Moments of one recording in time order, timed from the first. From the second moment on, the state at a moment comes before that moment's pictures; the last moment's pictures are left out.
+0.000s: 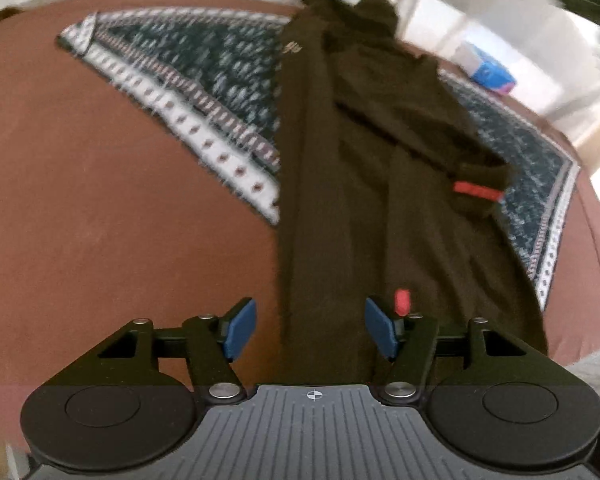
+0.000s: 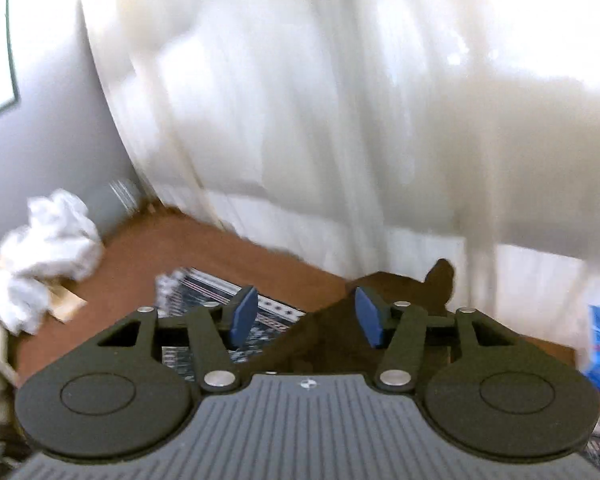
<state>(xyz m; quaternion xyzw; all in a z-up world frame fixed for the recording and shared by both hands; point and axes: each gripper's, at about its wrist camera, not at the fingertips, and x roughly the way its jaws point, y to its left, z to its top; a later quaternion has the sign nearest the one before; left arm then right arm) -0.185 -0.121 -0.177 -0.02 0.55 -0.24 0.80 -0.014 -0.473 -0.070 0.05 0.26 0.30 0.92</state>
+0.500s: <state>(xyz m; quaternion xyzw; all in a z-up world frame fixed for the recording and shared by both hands) -0.210 -0.167 -0.190 0.01 0.58 -0.31 0.76 -0.152 -0.511 -0.187 0.20 0.43 0.21 0.86</state>
